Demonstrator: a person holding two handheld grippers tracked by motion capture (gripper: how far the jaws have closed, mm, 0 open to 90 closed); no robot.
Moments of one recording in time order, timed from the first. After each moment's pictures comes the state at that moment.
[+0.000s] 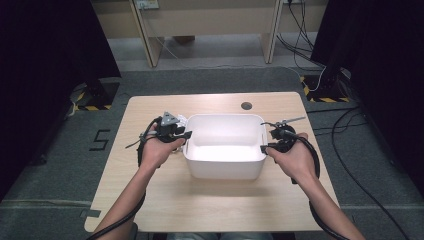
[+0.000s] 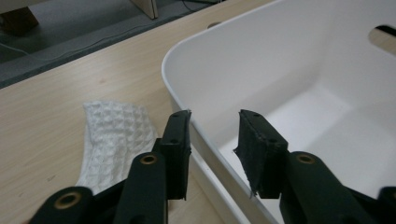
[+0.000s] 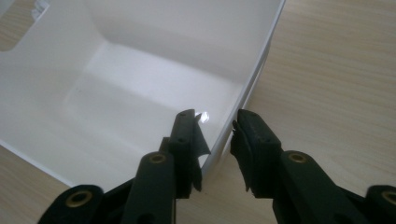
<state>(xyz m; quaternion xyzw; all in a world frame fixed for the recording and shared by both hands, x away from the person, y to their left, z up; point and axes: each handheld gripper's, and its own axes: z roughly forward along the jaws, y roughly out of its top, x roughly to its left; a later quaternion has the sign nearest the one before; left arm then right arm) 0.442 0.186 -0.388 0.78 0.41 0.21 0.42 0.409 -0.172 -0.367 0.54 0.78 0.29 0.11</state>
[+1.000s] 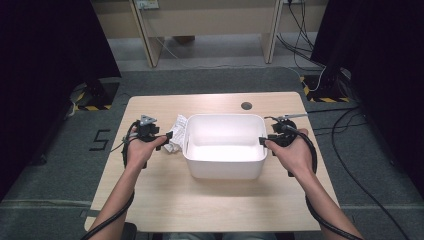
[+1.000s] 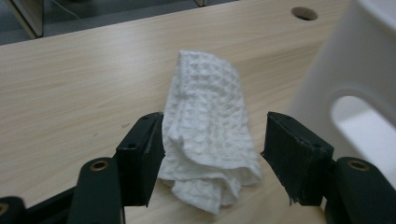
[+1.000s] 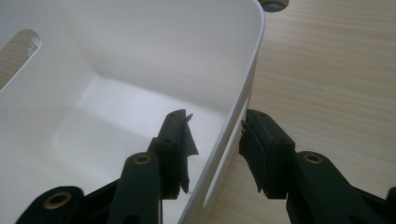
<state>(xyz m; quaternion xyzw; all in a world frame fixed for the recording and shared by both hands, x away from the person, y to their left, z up) 0.473 0.254 -0.436 0.73 0.51 0.23 0.38 0.430 -0.176 -0.375 0.54 0.76 0.34 0.13</state>
